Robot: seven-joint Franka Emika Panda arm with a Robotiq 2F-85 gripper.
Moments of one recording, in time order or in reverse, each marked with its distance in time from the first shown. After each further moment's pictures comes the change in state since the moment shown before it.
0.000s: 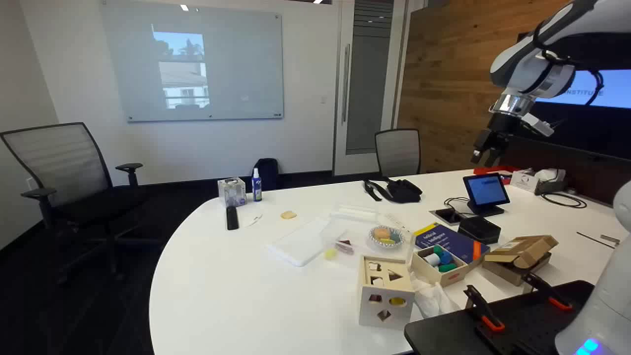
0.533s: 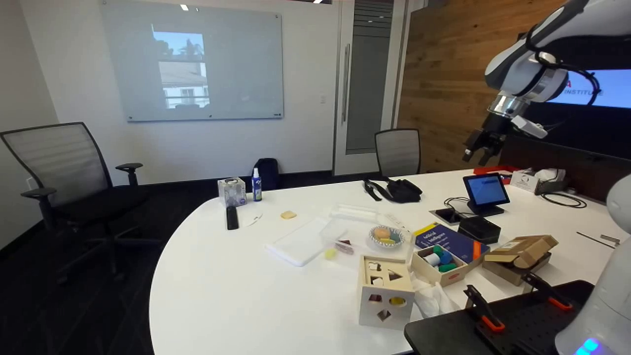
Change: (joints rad) arm -0.087 0.031 0.106 -0.006 0.077 0.118 0.053
